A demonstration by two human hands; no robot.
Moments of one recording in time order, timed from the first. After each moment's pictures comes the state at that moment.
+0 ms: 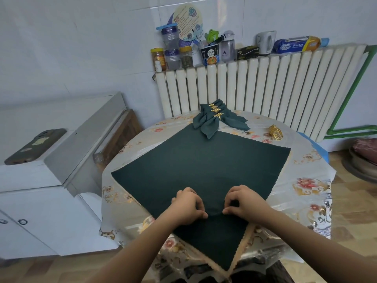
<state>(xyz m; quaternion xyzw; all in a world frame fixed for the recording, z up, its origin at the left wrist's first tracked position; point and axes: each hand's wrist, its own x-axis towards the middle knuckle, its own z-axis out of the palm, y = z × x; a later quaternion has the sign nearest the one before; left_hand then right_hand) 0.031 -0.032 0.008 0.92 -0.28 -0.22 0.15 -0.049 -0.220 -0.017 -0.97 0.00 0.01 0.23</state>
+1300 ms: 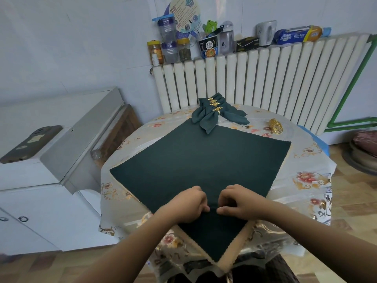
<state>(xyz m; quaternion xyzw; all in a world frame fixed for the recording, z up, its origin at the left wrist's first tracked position) 0.030 -0.040 0.013 0.89 -0.39 -0.22 0.07 -0.049 -0.216 -0.008 -0.96 -0.07 0.09 0.24</state>
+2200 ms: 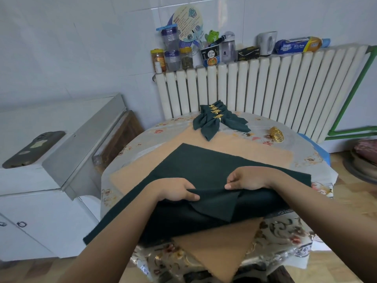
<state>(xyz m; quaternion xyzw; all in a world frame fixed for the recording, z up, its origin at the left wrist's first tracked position) 0.091 -0.024 0.044 0.84 -0.37 -0.37 0.15 -0.006 -0.256 0.050 -0.95 -0.02 0.21 0.25</state>
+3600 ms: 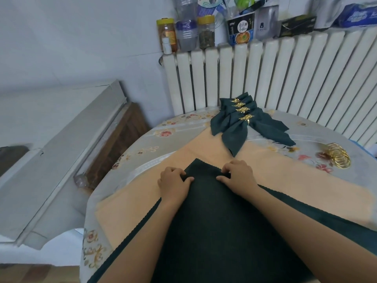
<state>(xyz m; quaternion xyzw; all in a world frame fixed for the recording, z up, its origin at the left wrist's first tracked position) 0.267 -0.068 -0.043 0.96 -0.09 0.02 0.27 0.210 -0.260 -0.043 -0.97 0.10 -0.06 0.23</state>
